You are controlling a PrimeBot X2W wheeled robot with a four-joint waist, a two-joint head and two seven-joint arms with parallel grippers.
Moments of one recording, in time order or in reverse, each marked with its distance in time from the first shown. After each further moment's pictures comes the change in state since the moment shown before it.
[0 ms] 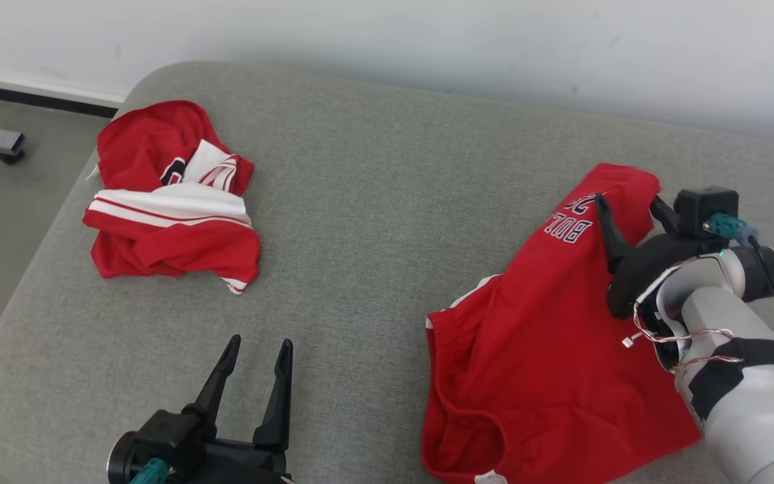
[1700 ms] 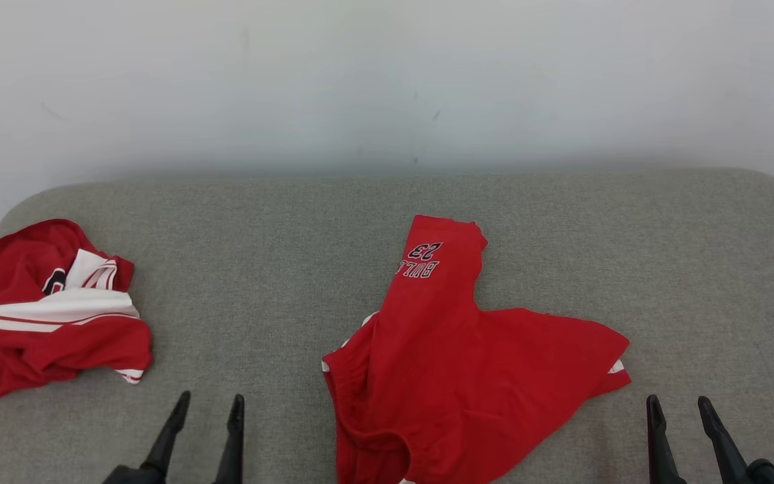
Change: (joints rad) left arm 0.141 0.070 0.103 -0.037 0.055 0.000 0.000; right arm 0.976 0.123 -0.356 -0.950 -0.118 0.000 -0.076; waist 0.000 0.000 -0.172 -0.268
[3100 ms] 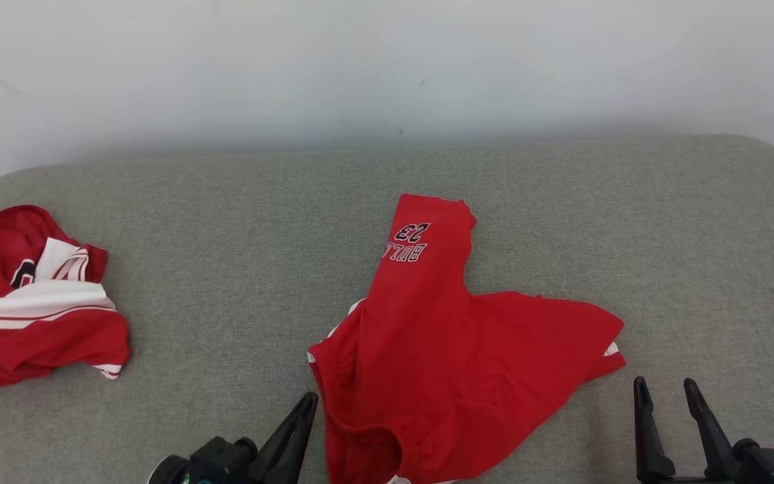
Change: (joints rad) left arm -0.176 0.051 -0.364 0.155 -0.155 0.000 0.000; right arm -0.066 0.014 0.013 0.046 0.009 0.000 0.000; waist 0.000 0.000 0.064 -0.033
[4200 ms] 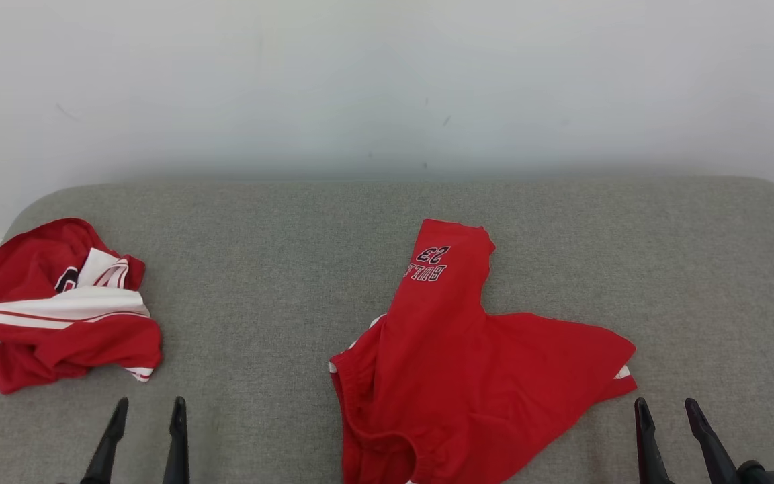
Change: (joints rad) left arm 0.218 -0.029 0.471 -0.225 0.172 0.015 0.000; right arm 0.055 -0.020 0.022 -0.039 0.013 0.000 0.000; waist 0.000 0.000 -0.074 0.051
